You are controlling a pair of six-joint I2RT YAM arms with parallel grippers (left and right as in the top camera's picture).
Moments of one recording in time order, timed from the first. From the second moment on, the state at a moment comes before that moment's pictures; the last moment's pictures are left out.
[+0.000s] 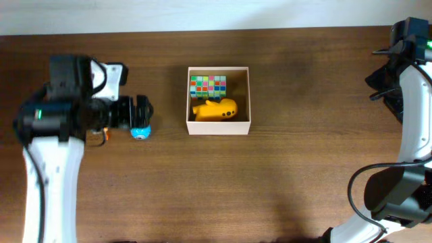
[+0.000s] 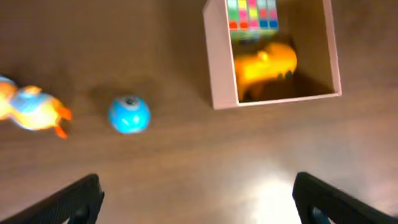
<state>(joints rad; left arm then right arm) 0.02 1.45 1.62 -1.28 0.29 0.03 -0.28 1.86 1.92 -1.44 0.39 0.87</state>
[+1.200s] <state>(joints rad) 0.10 1.75 1.63 -1.18 -0.49 -0.73 -0.28 1.86 1.92 -1.44 0.39 0.86</state>
